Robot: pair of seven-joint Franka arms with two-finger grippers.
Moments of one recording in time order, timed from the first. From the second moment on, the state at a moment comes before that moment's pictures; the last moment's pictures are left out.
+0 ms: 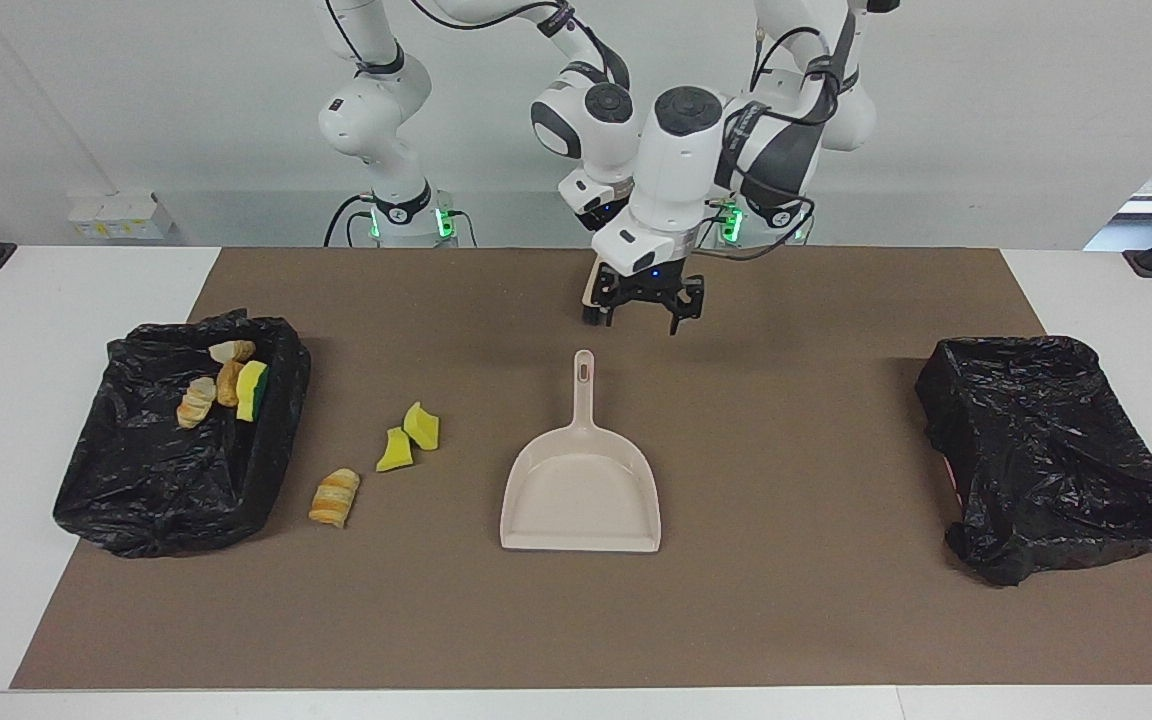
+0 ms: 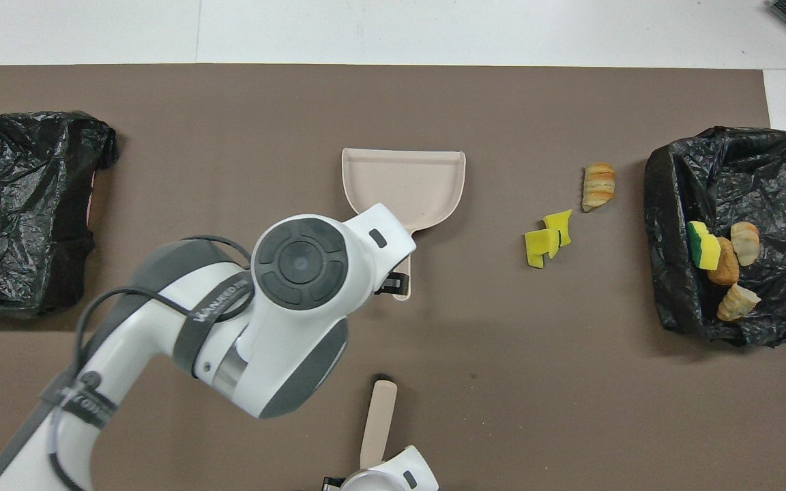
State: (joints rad) left arm -0.64 0.18 -0.06 -1.82 -0.02 2.09 -0.50; right arm 1.07 -0.04 0.00 -2.41 0.31 2.32 1.09
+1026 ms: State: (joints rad) left arm -0.70 0.36 -0.06 -1.76 -0.02 2.25 -0.55; right arm 0.73 -0.23 -0.01 -2.40 0.30 1.90 1.03
